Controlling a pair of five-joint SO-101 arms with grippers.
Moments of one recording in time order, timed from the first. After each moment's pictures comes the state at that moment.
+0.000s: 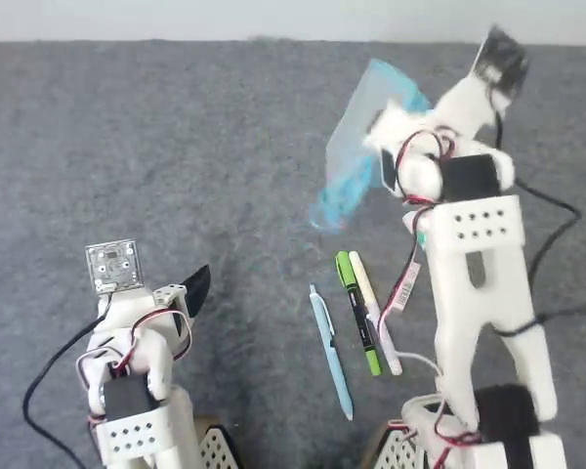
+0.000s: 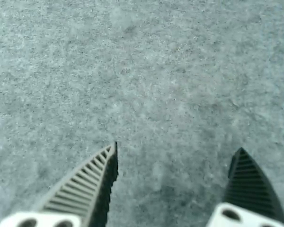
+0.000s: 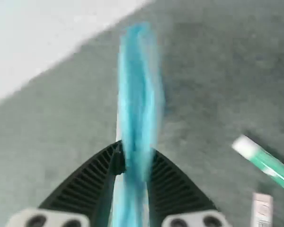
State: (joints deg) left arm -20.5 -103.0 97.0 61.5 2.8; right arm -12.3 -11.6 4.5 66.9 -39.8
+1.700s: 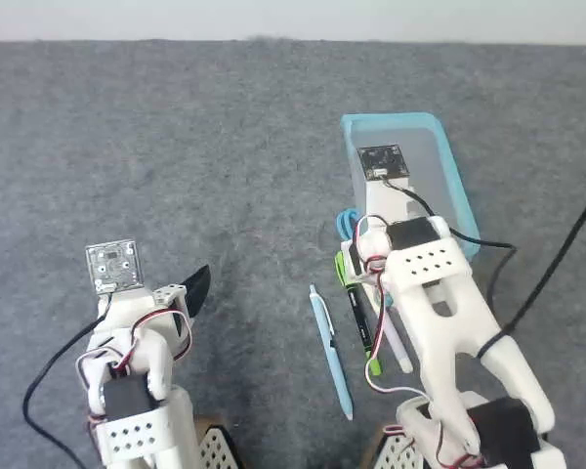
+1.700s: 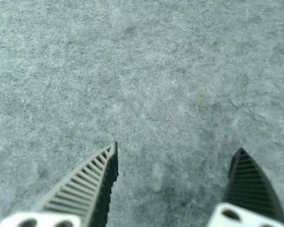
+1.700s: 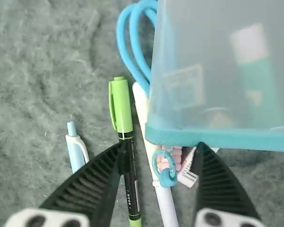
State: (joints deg) left arm -20.5 -103.0 97.0 61.5 2.8; right arm -20.3 -19.5 39.7 62.9 -9.6
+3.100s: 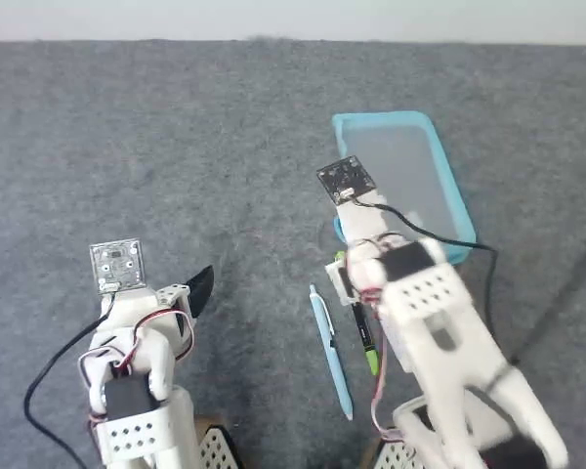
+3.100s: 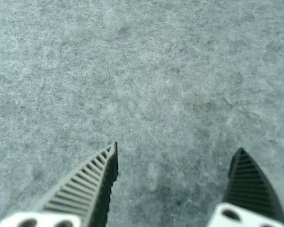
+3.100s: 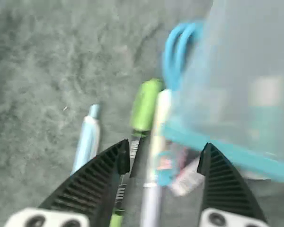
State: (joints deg) left arm -19.3 -103.0 97.0 61.1 2.8; right arm -24.8 -31.6 45.7 61.9 5.5
